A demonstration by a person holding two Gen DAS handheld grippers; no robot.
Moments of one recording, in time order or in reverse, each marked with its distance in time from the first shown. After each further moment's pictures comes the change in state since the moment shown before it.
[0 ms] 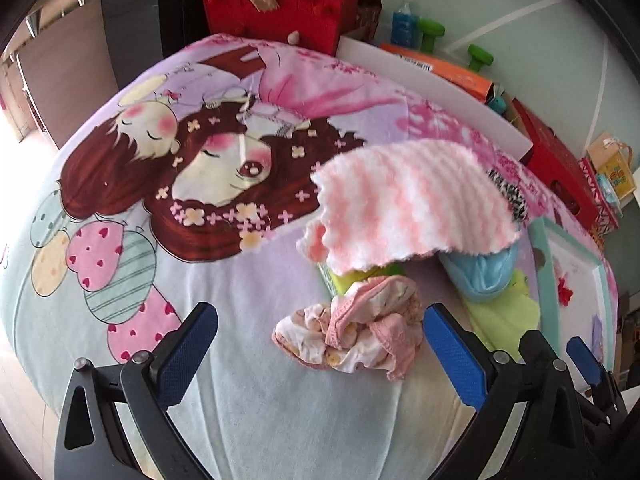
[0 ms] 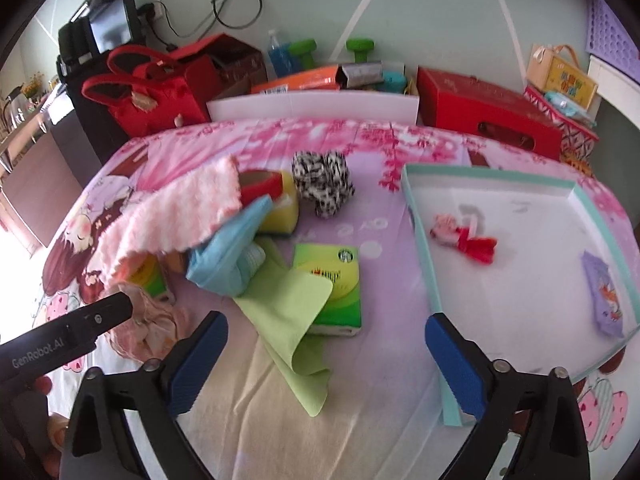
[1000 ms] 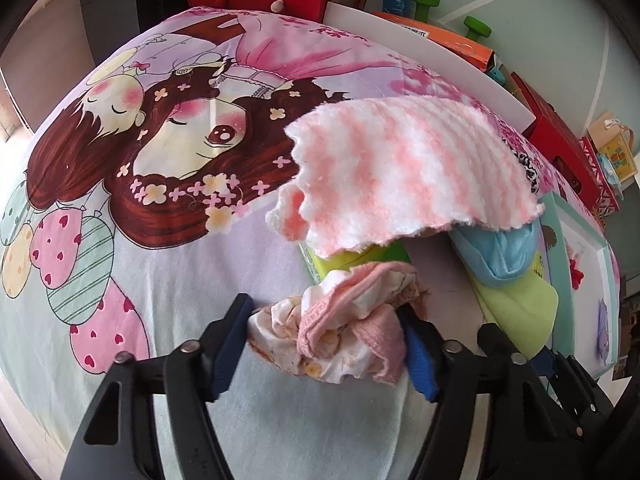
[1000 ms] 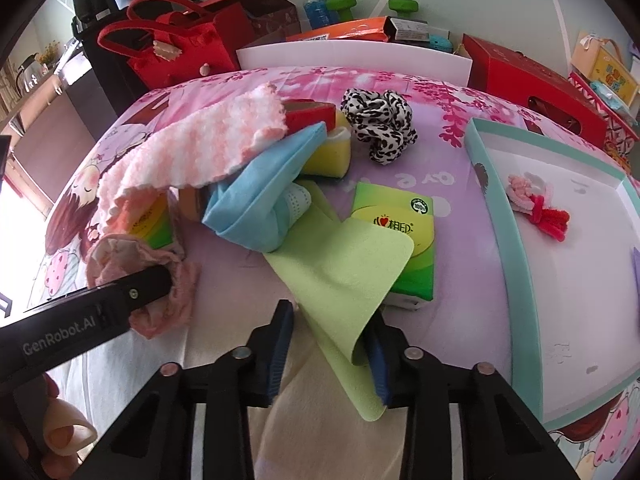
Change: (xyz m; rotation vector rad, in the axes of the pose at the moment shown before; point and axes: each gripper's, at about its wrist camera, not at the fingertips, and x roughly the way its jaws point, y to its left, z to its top) left arm 0.039 -0.010 -0.003 0.031 0.096 -0.027; right arm 0.040 0.023 -0.013 -0.075 0.118 0.077
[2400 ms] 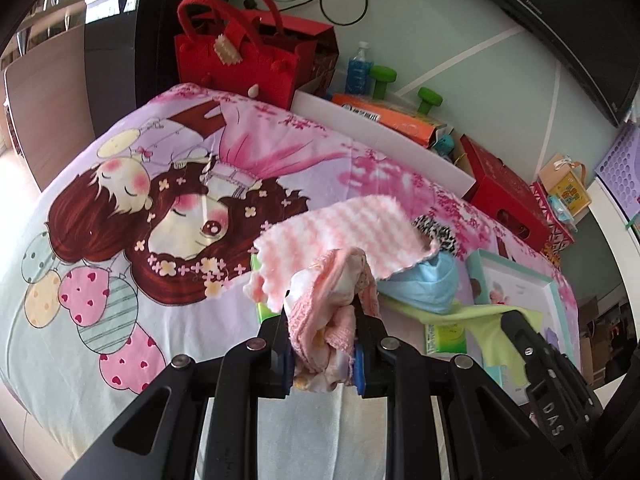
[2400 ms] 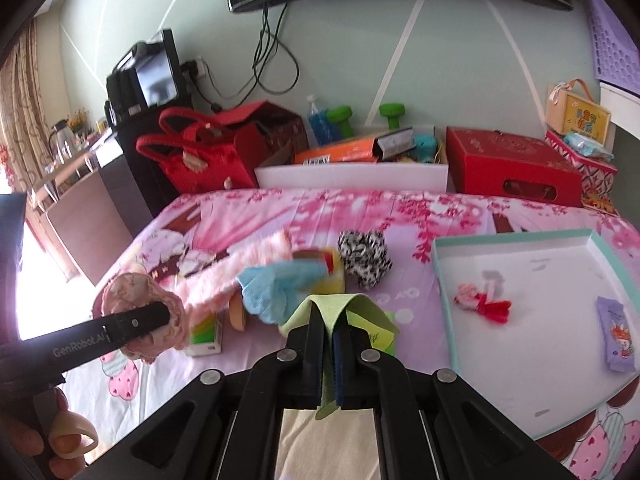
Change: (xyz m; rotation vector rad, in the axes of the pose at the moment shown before) left arm -0.080 -0.005 0.006 0.005 -0.231 -0.123; right arm -0.096 -0.015 0.016 0.047 -0.374 0.065
